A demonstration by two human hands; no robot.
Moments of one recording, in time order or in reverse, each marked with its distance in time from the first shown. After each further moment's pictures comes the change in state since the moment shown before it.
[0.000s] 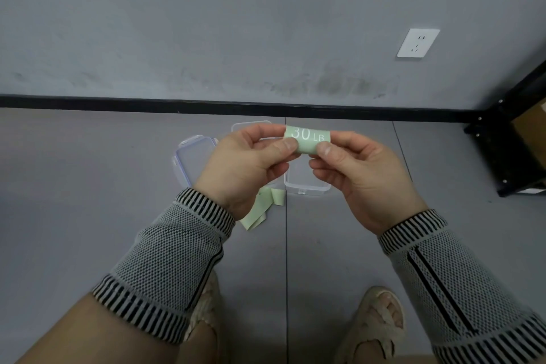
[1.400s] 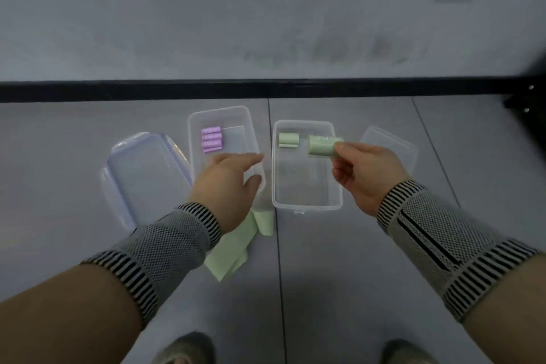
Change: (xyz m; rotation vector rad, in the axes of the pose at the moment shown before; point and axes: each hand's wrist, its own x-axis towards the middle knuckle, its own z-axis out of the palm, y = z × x) left_hand 0.233 -0.158 -0.067 1.301 -0.002 0.189; right_hand 0.223 0.165 -0.092 0.025 0.427 0.331
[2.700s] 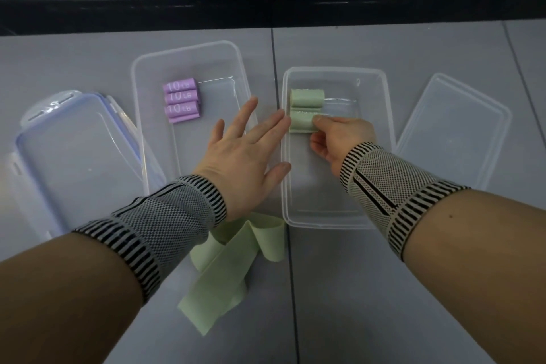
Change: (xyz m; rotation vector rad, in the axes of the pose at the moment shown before) left_hand 0.129 -0.074 0.110 0.393 -0.299 0.216; right_hand 0.207 0.114 0.057 -0.166 0.159 0.123
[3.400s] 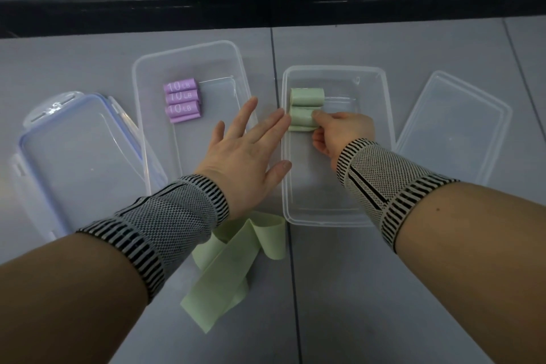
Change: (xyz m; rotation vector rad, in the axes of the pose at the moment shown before) left_hand -0.001 0.002 0.000 -0.012 -0.023 -0.010; right_hand 0.008 0.004 0.002 -0.129 0.042 -0.087
